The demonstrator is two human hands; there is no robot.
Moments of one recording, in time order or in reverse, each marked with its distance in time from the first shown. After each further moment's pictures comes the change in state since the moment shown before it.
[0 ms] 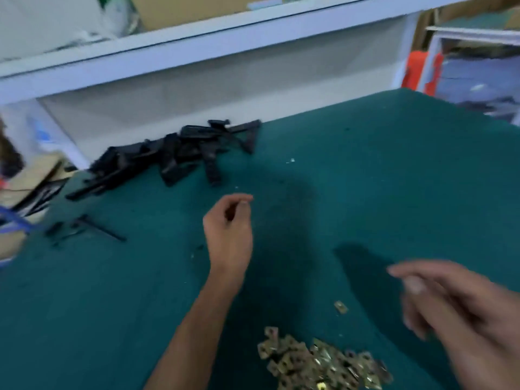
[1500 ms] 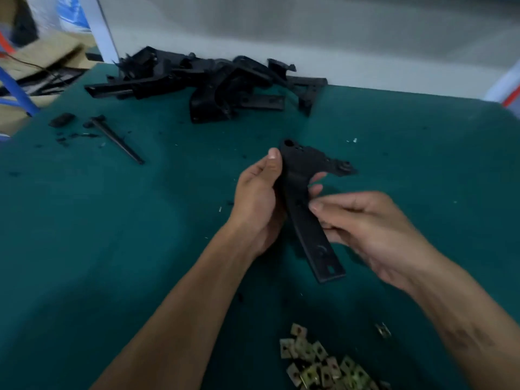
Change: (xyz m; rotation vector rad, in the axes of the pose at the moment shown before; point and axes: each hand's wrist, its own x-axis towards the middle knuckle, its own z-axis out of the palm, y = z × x) left_hand 0.023 -0.012 -0.022 -0.784 -0.166 -0.511; right_hand 0.127 -0.045 0.145 0.472 -0.632 0.421
